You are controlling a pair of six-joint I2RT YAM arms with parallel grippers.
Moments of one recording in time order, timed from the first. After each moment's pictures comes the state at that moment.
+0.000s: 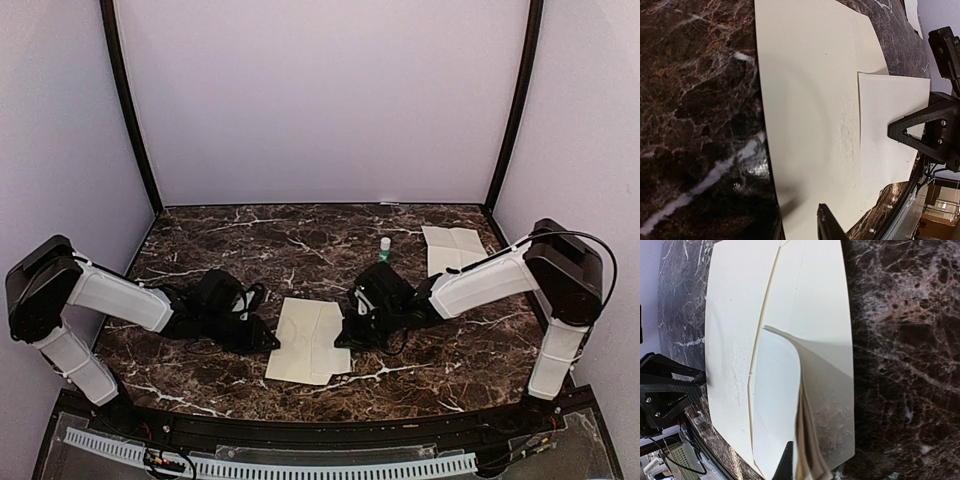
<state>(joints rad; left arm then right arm) -0.76 1.57 0.58 0.09 0.35 -0.77 0.95 1.81 0.92 -0.04 -0.28 0.97</state>
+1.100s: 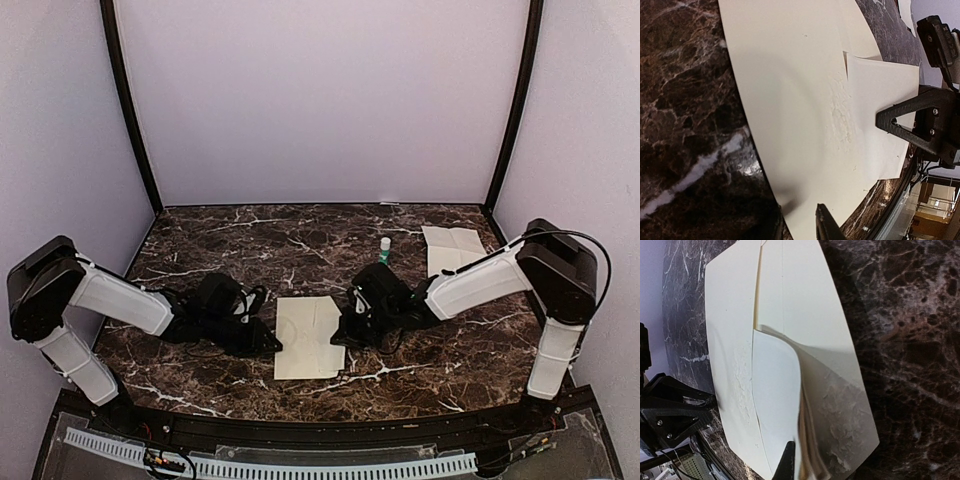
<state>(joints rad) -0.77 1.58 0.56 0.15 0.38 -0.80 0.95 1.85 0.94 0.03 -0.27 1.04</state>
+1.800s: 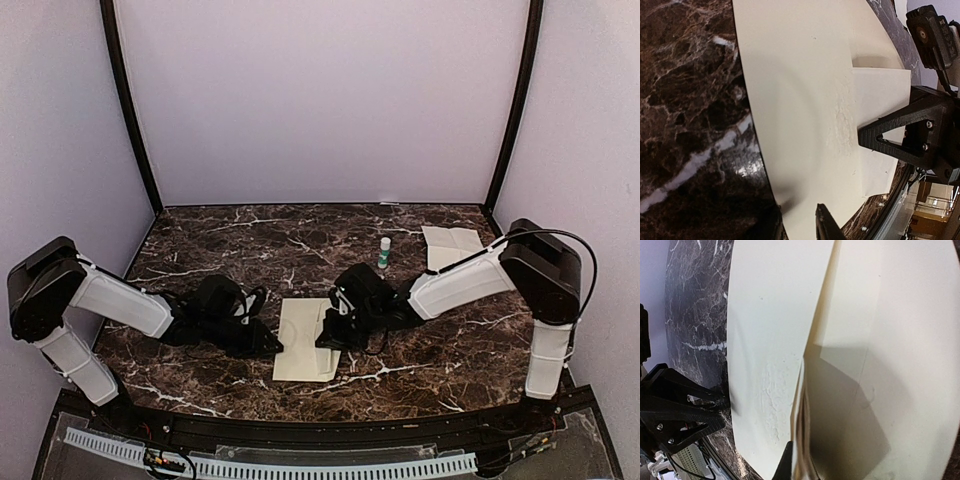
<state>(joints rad) -0.78 1.58 0.54 0.20 0.39 -0.82 1.00 1.93 1.04 0.01 -0.30 1.01</state>
